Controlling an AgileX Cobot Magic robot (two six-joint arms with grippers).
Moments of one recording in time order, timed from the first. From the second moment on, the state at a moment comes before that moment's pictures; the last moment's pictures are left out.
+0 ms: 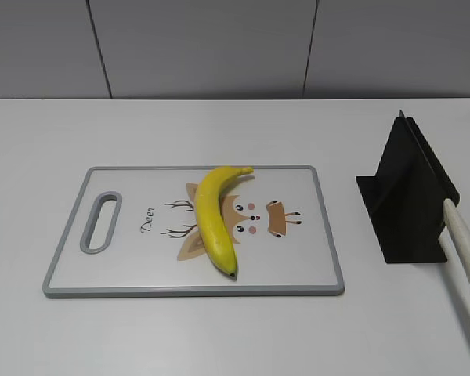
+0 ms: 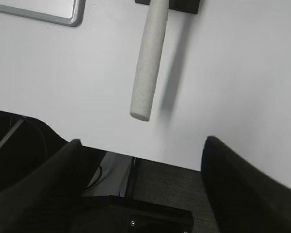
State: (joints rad) left arm -0.07 -0.01 -0.49 -0.01 1.09 0.06; right arm 0.20 1.02 -0.88 0.11 1.21 0.01
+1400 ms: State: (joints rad) left arm -0.07 -0.01 -0.49 -0.01 1.09 0.06; right arm 0.36 1.57 -0.92 -0.13 1.04 0.39
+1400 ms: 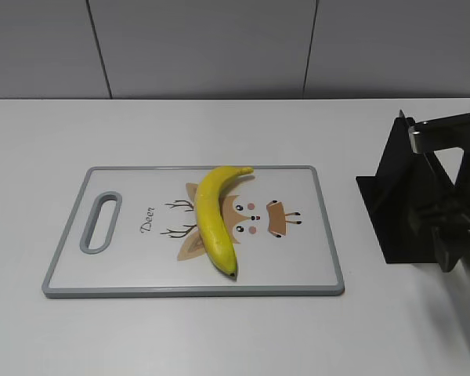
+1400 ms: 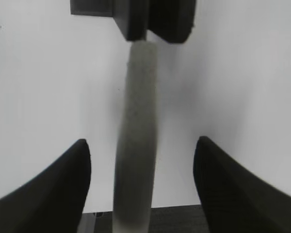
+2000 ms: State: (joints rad) left arm -0.07 -0.01 -0.49 -0.01 1.09 0.06; right arm 0.36 1.62 -0.89 -0.13 1.00 0.46
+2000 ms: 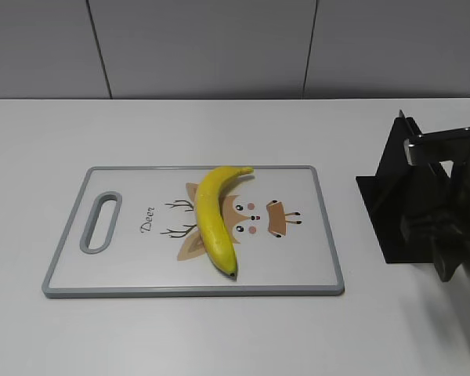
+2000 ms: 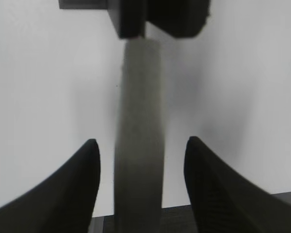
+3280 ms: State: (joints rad) left arm -0.07 -0.01 -0.49 -0.01 1.09 0.06; right arm 0.36 1.55 -0.87 -0.13 0.94 0.49
